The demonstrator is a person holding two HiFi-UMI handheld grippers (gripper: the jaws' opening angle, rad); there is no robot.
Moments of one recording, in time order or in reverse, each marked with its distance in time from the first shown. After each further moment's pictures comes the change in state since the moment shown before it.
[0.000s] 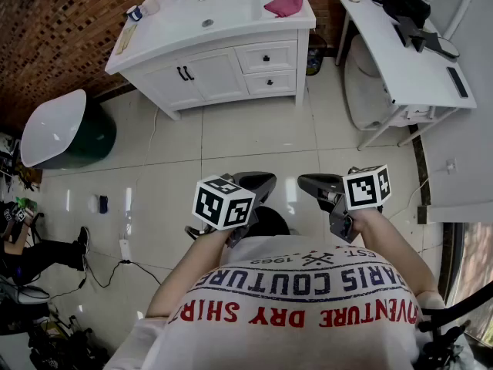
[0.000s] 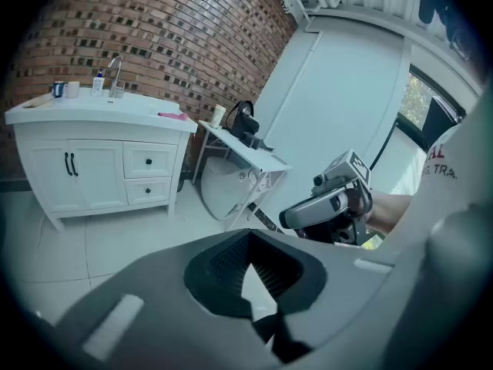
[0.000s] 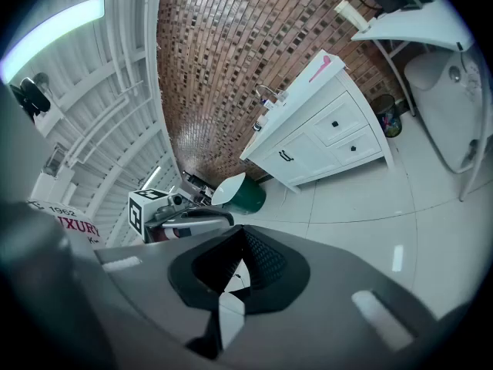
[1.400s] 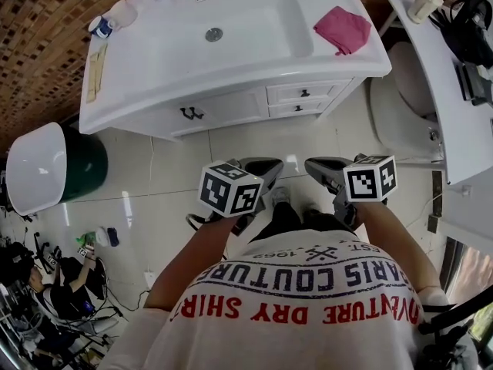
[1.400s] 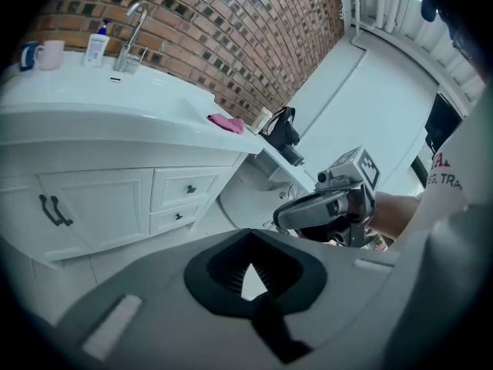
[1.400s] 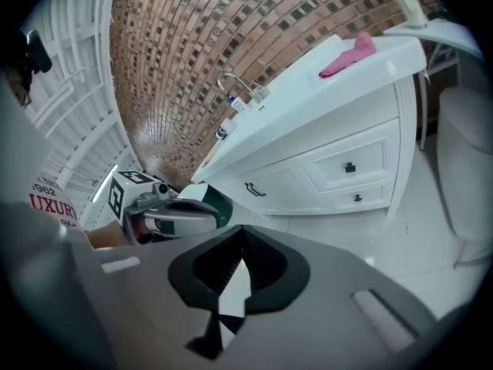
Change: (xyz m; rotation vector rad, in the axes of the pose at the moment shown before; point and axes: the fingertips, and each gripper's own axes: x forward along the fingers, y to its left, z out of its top) left arm 0.069 0.378 0.208 -0.115 0.139 -0.113; right arm 0.249 -0.172 0.320 0.047 0.057 -0.231
